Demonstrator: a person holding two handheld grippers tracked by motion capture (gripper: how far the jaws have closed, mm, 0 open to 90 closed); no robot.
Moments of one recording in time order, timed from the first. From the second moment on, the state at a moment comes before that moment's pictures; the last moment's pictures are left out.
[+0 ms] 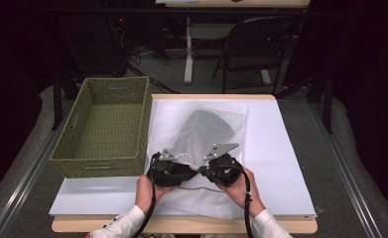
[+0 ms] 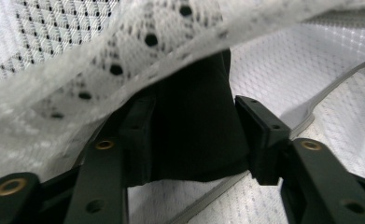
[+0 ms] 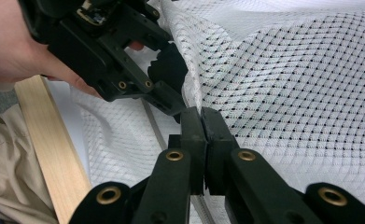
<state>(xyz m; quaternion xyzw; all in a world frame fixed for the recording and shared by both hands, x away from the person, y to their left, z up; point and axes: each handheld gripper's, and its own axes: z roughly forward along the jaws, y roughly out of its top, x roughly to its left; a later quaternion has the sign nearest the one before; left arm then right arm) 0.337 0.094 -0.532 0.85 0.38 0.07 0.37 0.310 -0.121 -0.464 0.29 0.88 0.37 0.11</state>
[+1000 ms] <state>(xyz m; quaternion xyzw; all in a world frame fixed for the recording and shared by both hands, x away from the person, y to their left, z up) 0.334 0.106 -0.513 0.85 0.36 0.03 0.39 0.309 -0.126 -0.464 0.29 0.88 0.37 0.11</state>
